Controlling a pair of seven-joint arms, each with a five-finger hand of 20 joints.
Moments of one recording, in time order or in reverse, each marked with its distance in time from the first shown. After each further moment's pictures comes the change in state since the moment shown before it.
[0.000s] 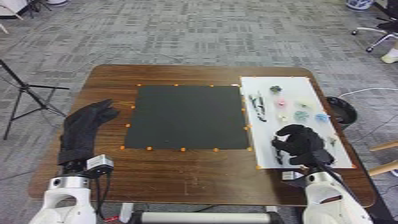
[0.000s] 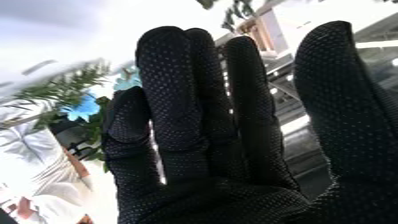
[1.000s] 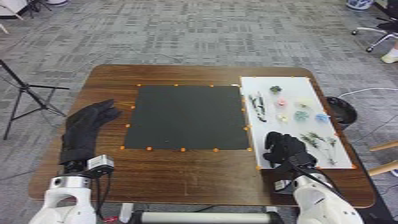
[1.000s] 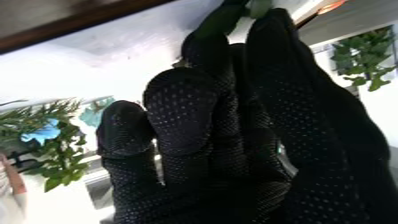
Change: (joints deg) left arm -0.1 0.0 0.0 0.0 0.0 -1.0 -0.5; right arm 1.6 4.3 -6.1 -1.1 -7.7 -9.5 2.6
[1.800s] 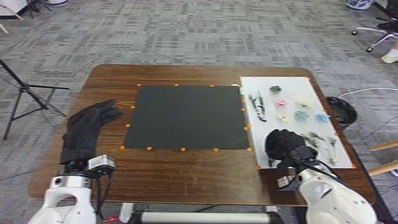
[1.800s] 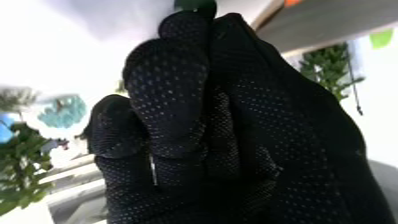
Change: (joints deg) left arm -0.1 0.1 -0.1 0.0 -0.1 -0.6 -0.9; right arm 2.2 7.5 -0.2 -2.2 6.3 -2.4 -1.3
